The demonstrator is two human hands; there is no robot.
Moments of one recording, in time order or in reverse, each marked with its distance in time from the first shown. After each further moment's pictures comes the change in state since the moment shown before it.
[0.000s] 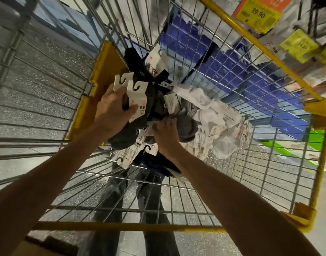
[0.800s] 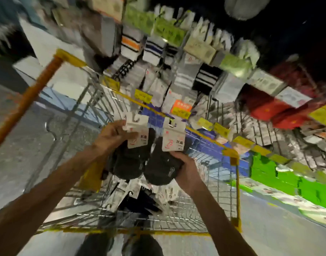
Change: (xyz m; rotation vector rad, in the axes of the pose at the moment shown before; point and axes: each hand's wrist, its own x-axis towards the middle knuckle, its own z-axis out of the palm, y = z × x) left_hand -0.024 0.155 -0.168 -0.740 -0.226 -0.081; right_hand -0.212 0.115 -0.201 2.602 0.346 0.164
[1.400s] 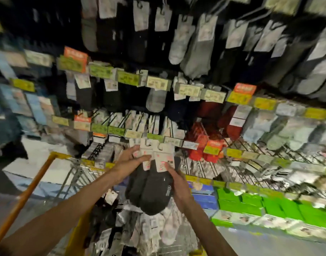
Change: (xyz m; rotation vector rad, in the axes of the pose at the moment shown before) left_hand -0.154 0.251 0.105 0.007 -0.180 0.309; right_hand -0.205 -0.166 0.033 -0.055 0.186 -0.337
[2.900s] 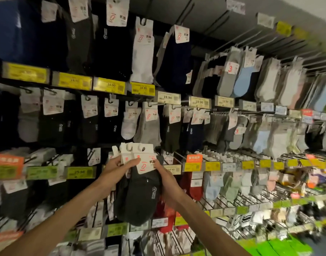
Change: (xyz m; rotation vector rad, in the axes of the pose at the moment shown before) left_hand 0.121 0.227 0.011 -0.219 -0.216 0.335; right_hand 0.030 -0.252 0.070 -0.069 -0.152 -0.385
